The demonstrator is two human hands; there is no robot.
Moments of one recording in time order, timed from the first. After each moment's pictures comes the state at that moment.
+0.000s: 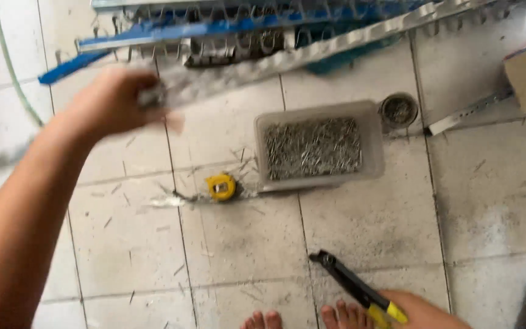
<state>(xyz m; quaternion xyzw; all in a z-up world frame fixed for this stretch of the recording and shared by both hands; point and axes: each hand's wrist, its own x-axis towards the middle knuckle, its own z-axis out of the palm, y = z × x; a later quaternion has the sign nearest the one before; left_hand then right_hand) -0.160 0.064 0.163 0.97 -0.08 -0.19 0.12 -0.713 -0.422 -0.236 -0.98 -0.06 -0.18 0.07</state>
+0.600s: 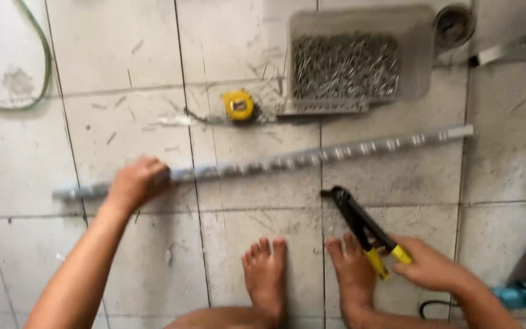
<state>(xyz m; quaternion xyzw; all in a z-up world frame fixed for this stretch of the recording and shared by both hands) -0.515 0.143 0.021 0.99 -0.10 -0.12 0.03 -0.488 -0.511 0.009 -0.74 0.01 0.58 0.33</state>
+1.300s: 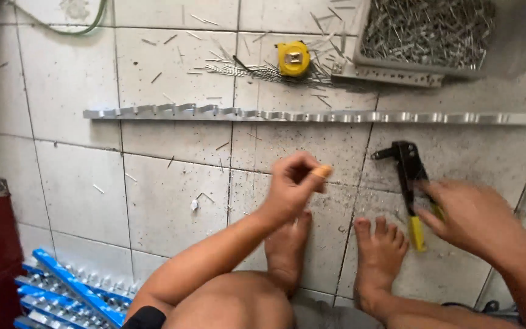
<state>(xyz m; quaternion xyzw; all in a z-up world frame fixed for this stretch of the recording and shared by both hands) -0.509 -0.139 0.080 0.60 0.17 -0.03 0.78 -0.403 -0.433 0.063 -0.86 -0.34 0.37 -0.13</state>
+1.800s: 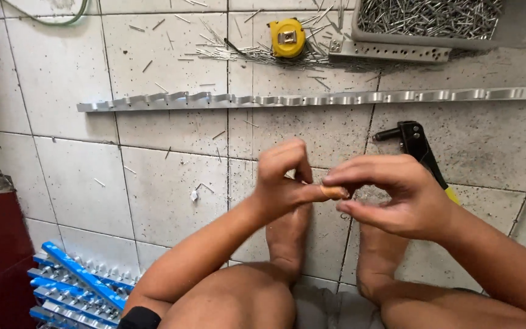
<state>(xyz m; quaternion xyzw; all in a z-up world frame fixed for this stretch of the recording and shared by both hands) -0.489 -0.132 0.117 0.81 -0.01 0.12 0.58 -0.403 -0.328 0.138 -0.60 -0.31 0.37 0.63</state>
